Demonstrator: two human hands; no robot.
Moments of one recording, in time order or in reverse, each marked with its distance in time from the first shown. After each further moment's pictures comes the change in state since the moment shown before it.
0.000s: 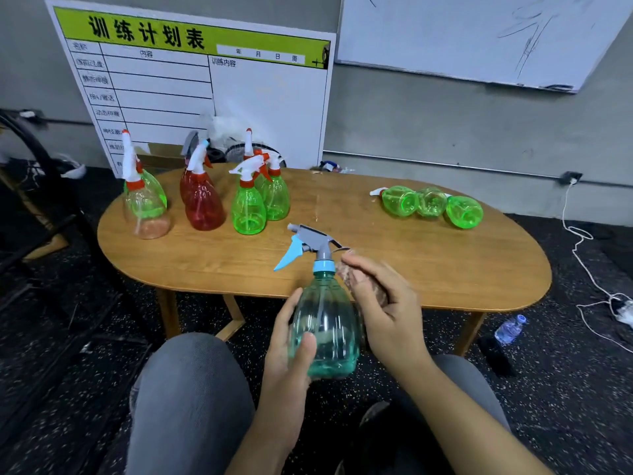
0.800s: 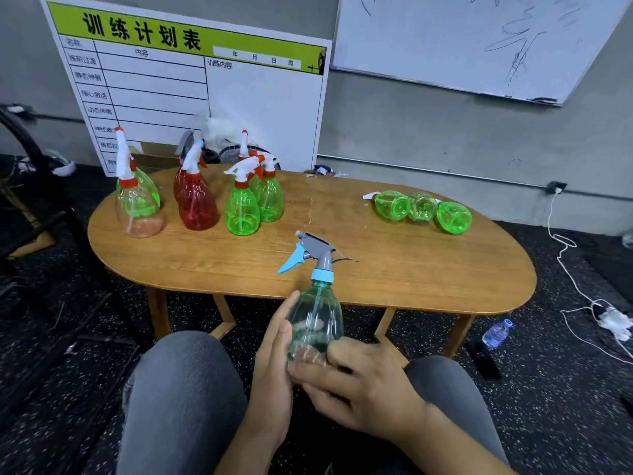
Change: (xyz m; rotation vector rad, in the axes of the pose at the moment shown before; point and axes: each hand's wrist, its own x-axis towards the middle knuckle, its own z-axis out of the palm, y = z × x) left_hand 0.005 -0.007 -0.001 0.039 0.070 0.024; right_hand -0.058 0.000 -0.008 -0.448 -0.384 -0.645
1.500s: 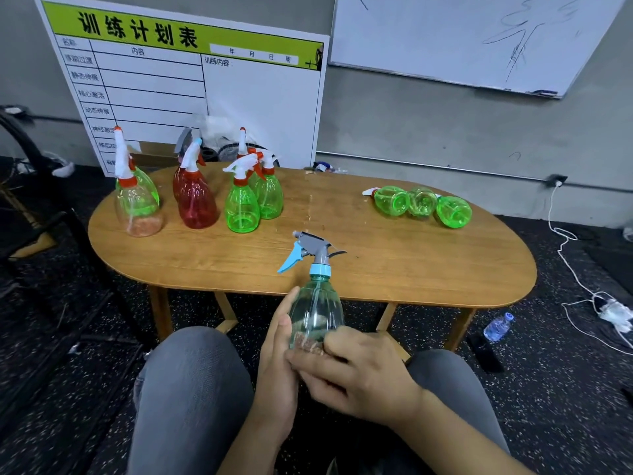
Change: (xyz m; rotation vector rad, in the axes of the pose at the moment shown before) left_hand 0.003 -0.008 -0.001 -0.007 -0.014 -0.044; right_hand 0.008 -0.001 0.002 -0.078 0.023 -0.017
